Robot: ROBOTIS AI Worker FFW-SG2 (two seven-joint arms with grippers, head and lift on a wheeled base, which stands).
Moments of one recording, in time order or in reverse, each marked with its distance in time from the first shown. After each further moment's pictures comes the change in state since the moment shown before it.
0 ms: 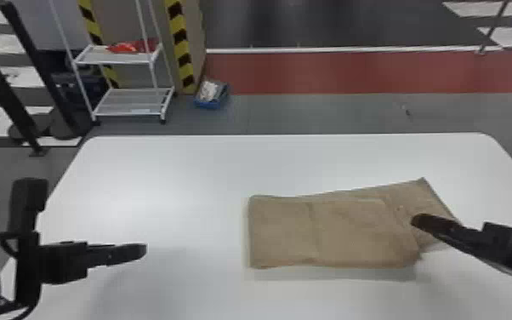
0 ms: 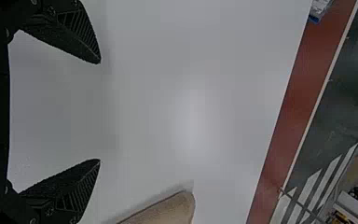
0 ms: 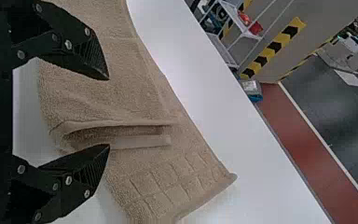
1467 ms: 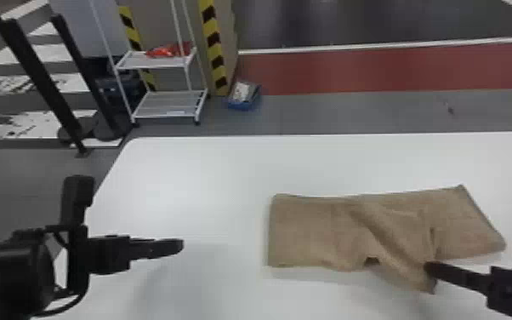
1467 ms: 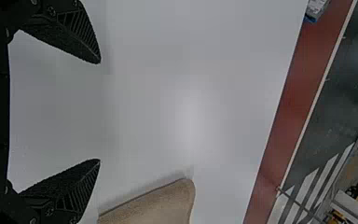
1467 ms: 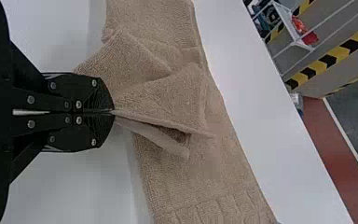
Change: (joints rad) left arm -0.003 -0.002 0.002 -0.004 0.005 0.000 0.004; right arm 0.194 0.000 0.200 -0.184 -0.030 0.000 -0.104
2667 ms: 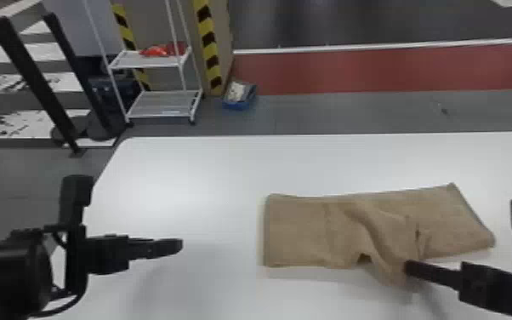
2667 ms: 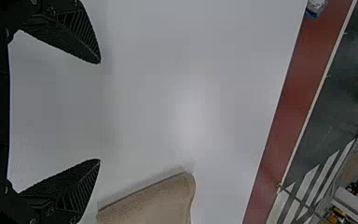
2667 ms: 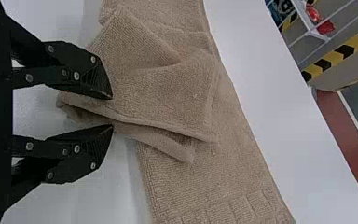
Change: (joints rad) left arm -0.005 -0.009 -0.013 -0.003 0.000 0.002 0.002; right arm -0.046 0.000 0.059 0.127 0.056 -0.045 -0.019
